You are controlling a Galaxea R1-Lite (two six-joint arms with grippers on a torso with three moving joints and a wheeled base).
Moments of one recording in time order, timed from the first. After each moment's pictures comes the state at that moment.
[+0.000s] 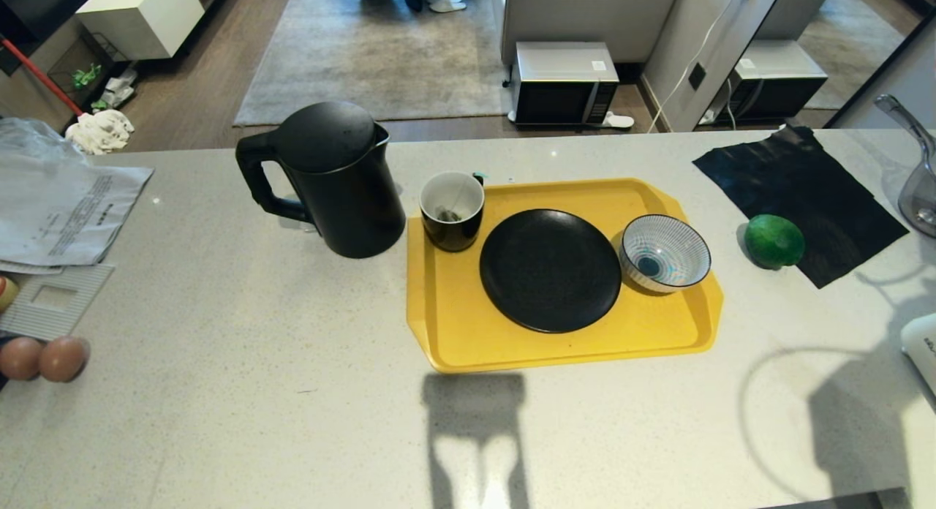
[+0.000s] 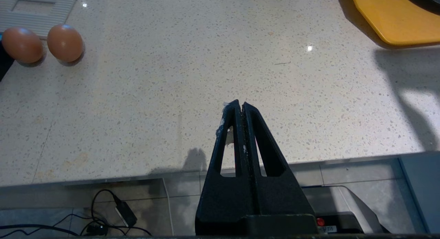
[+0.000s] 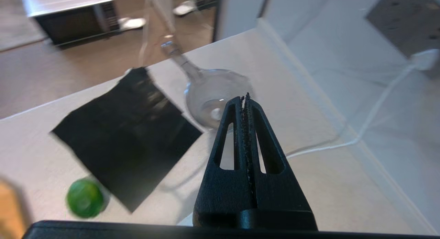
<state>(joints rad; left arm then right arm) 0.00 0.00 0.00 -0.04 -0.01 0.01 -1.26 1.58 -1.97 0.34 0.73 0.17</state>
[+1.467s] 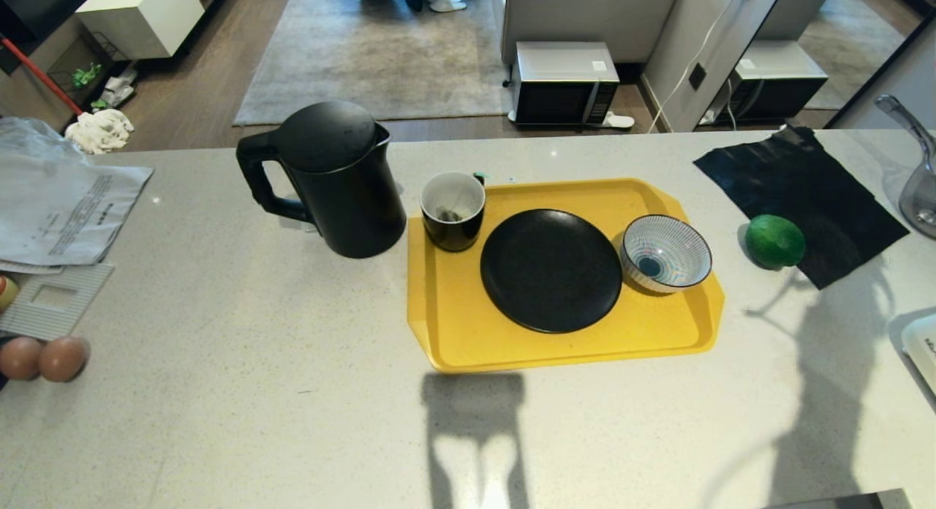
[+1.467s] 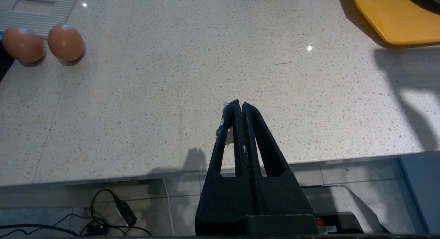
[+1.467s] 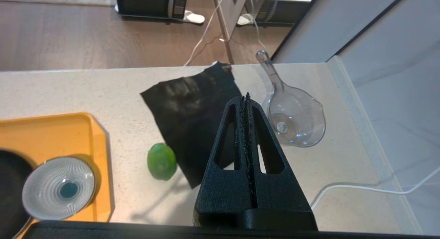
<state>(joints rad) 0.00 0.00 0.00 -0.04 -0.01 0.01 -0.70 1.26 -1.81 0.45 0.38 -0.05</state>
